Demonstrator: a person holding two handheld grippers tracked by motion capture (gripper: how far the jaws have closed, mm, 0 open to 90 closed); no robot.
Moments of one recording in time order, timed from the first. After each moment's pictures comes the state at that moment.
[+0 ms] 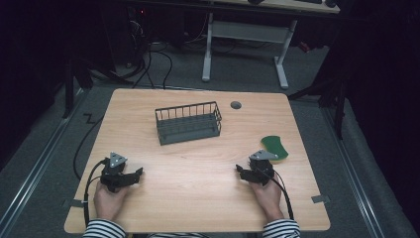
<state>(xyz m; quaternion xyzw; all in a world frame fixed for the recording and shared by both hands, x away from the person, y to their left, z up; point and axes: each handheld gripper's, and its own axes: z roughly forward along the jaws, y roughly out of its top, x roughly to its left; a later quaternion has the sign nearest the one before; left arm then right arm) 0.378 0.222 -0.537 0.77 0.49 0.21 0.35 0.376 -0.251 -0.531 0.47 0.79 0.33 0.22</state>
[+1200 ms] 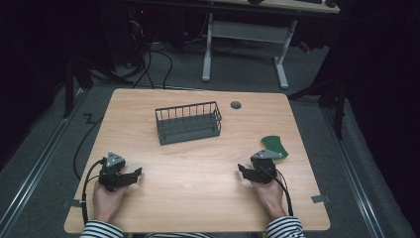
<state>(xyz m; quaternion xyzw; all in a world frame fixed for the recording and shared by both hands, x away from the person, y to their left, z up) 0.377 0.228 -0.531 0.77 0.49 0.18 0.37 0.371 -0.257 -0.516 0.49 0.78 0.34 0.20</state>
